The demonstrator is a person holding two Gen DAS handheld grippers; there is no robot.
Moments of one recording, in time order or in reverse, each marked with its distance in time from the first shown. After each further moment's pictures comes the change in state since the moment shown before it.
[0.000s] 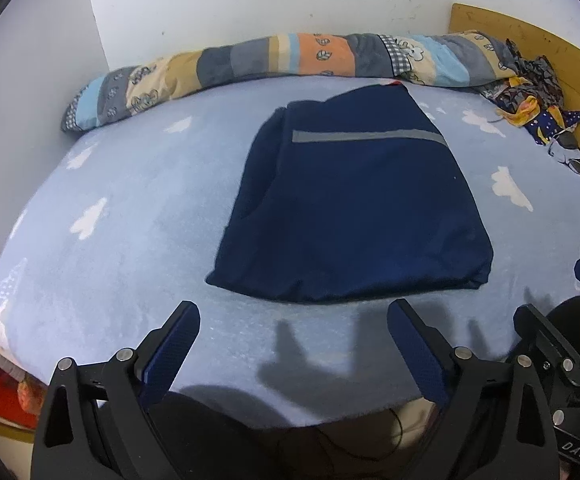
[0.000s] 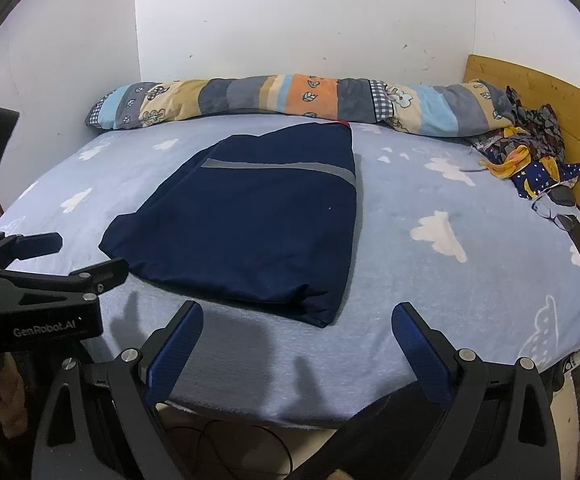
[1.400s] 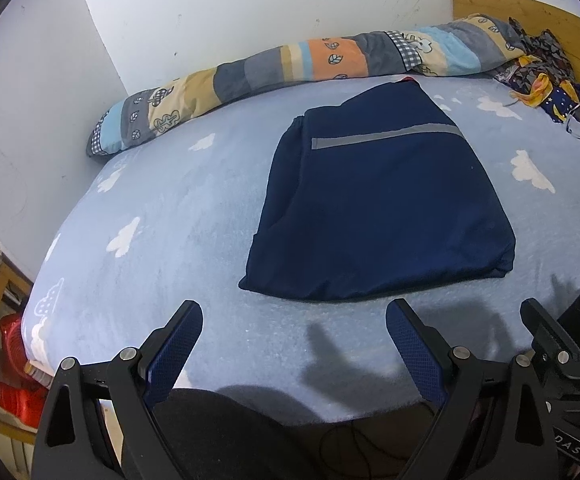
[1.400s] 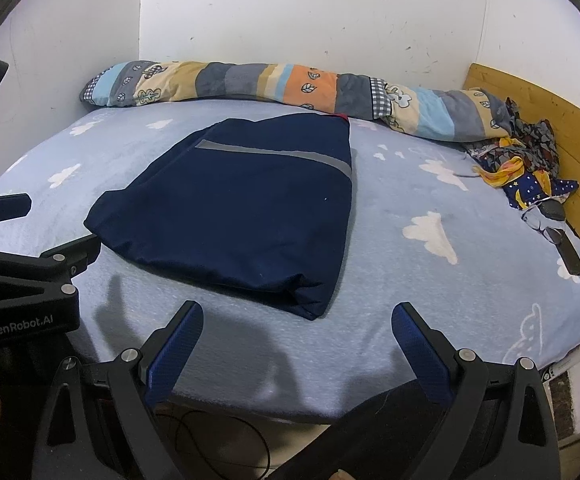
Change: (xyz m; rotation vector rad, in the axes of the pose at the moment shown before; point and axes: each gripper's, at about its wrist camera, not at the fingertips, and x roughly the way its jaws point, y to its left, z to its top) left arm -0.003 -0.014 -0.006 0.094 -0.018 0.122; right arm 0.007 0.010 -0.003 -0.073 0.033 -0.066
